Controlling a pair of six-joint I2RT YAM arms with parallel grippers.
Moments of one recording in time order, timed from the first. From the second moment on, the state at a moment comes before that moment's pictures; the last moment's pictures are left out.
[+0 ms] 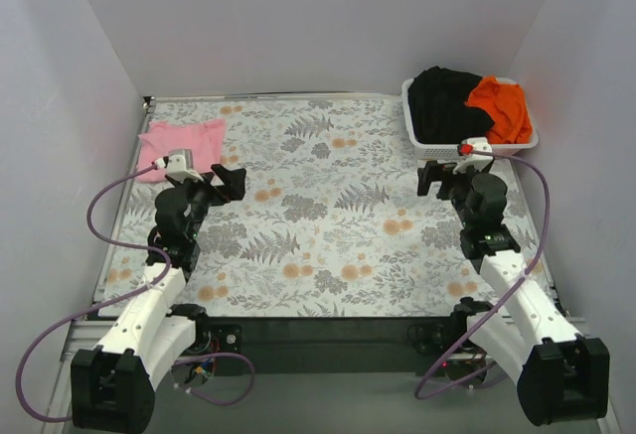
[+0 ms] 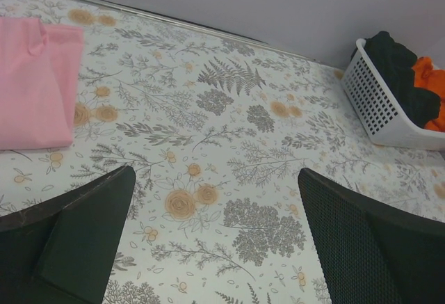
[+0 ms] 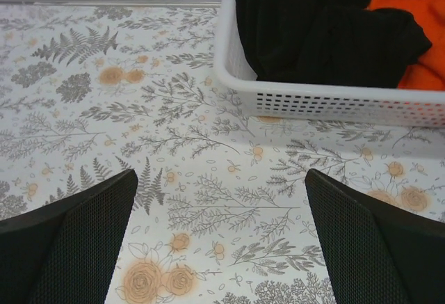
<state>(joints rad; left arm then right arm) -0.12 0.85 0.43 0.36 0.10 -0.41 0.10 0.86 0.45 0.26 -0.06 0.08</state>
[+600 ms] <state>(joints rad) -0.12 0.83 0.43 0.36 0.11 -0.39 0.21 1.44 1.18 0.10 0.19 -0.09</state>
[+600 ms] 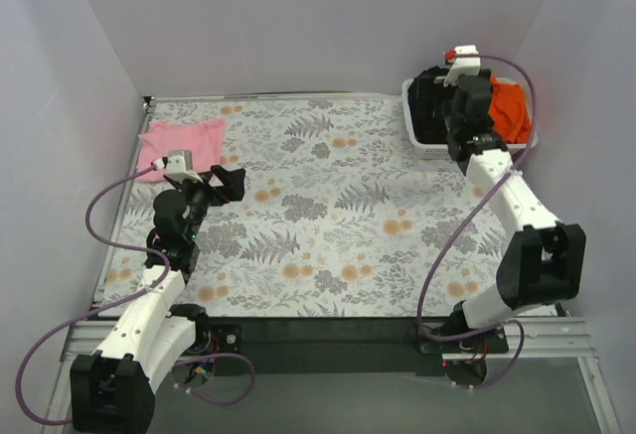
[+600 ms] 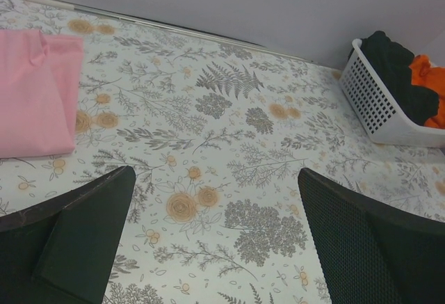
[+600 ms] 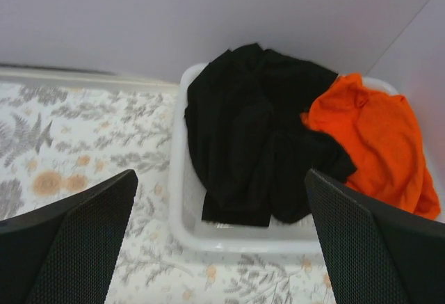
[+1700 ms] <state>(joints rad) -0.12 0.90 0.43 0.34 0.11 -0.37 -0.19 2.38 2.11 -0.33 0.01 -0.04</state>
